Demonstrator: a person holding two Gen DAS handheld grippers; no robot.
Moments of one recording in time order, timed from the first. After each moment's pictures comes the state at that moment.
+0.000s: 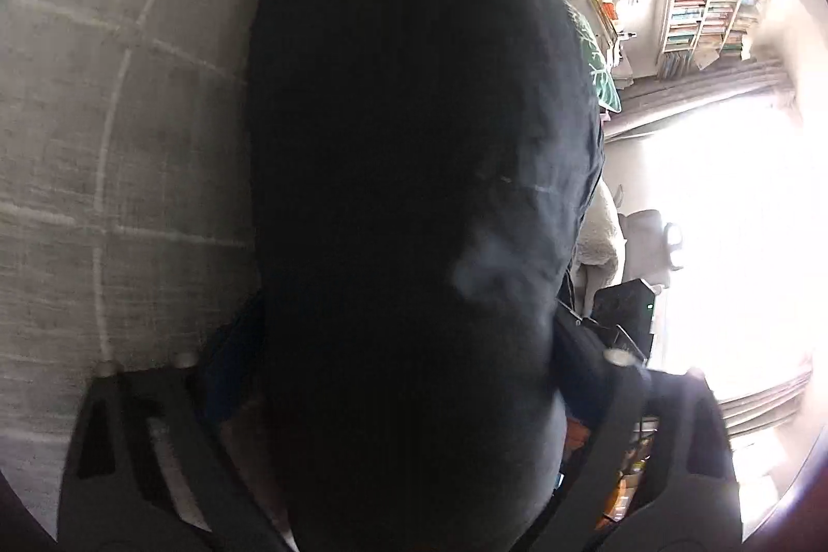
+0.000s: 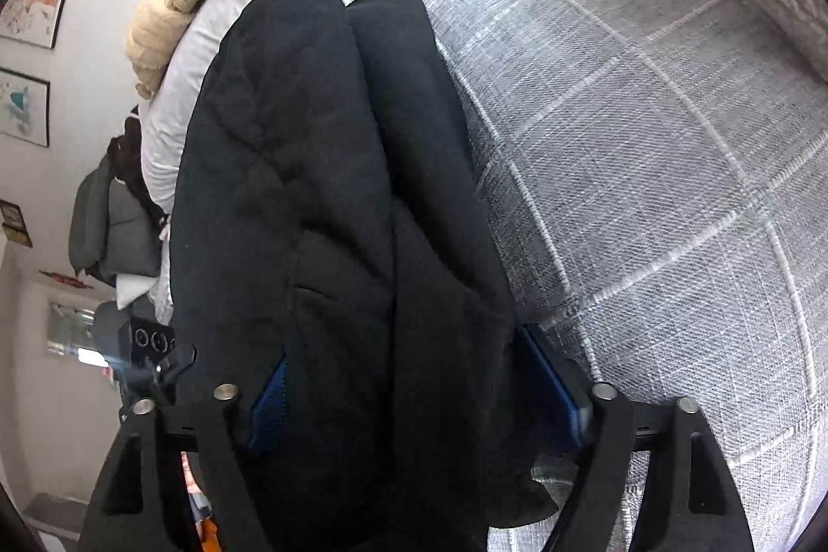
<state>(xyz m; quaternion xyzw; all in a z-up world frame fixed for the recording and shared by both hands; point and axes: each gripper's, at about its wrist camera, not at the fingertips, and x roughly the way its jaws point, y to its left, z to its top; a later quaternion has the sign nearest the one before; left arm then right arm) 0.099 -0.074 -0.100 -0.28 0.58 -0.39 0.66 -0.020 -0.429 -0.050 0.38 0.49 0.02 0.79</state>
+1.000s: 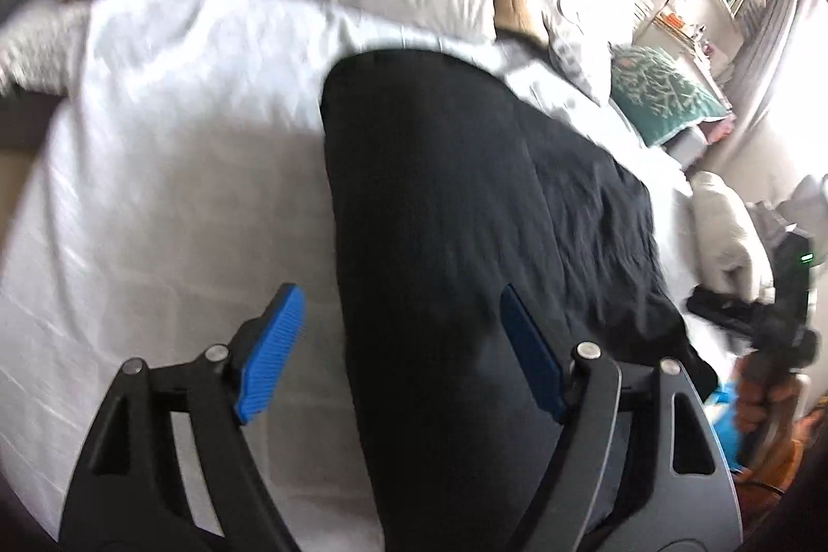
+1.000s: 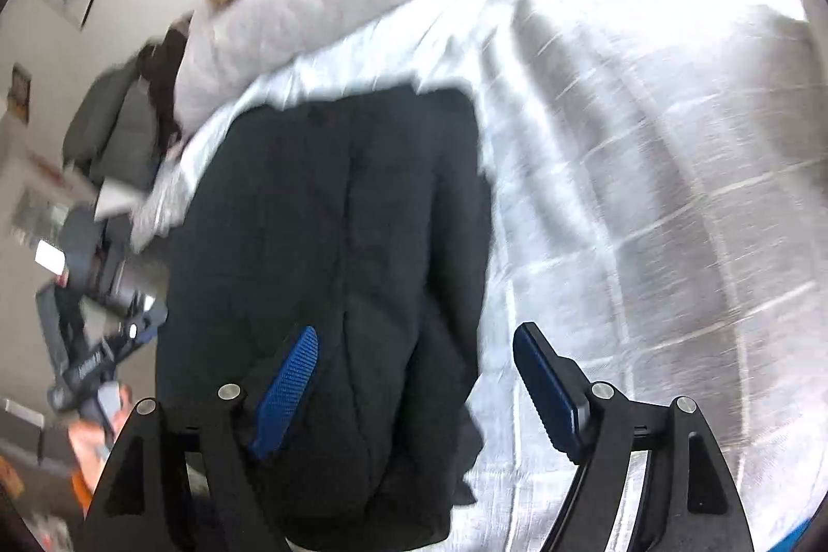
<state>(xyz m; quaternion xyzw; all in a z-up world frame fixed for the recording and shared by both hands) 0.063 0.032 0.011 -0.07 0.43 -0.19 0.88 0.012 -0.320 0.017 0.25 0.47 0.03 0.85</state>
